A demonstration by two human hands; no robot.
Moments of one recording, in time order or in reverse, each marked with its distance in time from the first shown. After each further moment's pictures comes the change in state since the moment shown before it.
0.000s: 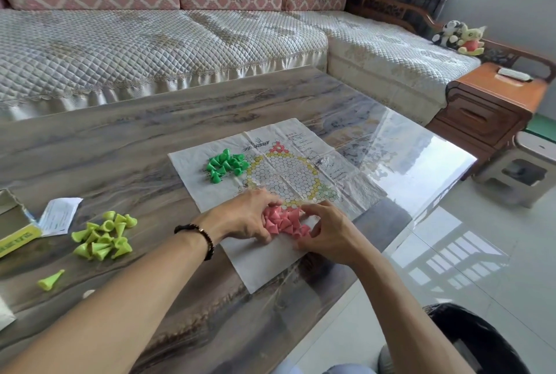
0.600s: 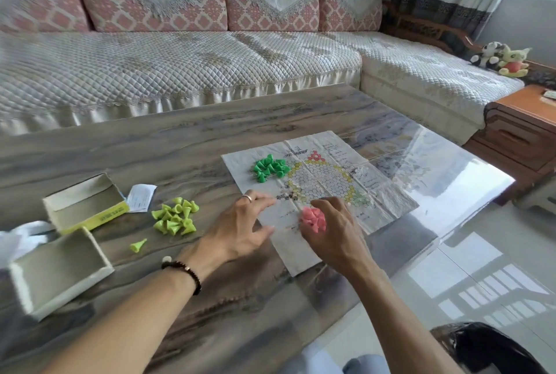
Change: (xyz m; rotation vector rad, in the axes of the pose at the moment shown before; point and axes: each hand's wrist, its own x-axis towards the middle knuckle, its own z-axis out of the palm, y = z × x) left_hand -0.103 -0.036 0.005 0.178 0.491 0.039; right_hand -0.025 -0.067 0.034 -0.122 0.277 -0.142
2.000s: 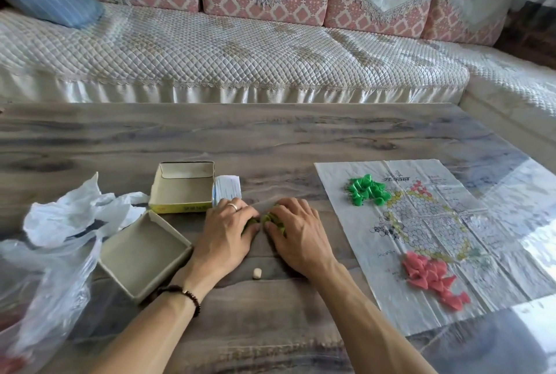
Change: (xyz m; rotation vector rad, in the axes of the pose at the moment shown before) left_hand -0.071 -0.154 -0.031 0.188 0.460 -0.244; right_hand 0.068 -0.138 0.163 -0.065 -0.118 -0.519
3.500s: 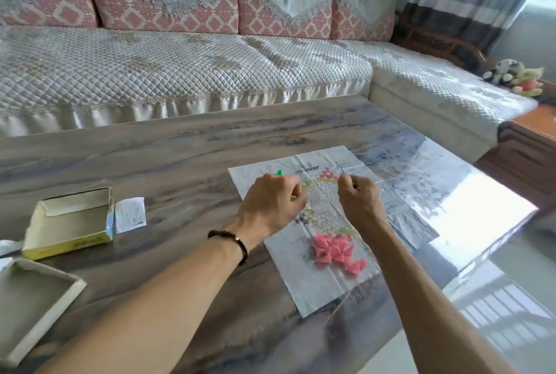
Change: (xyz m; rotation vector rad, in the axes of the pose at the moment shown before) left_hand 0.093 0.204 0.029 -0.231 -0.169 0.274; right_hand -0.053 0.133 -0.171 0.321 0.375 0.759
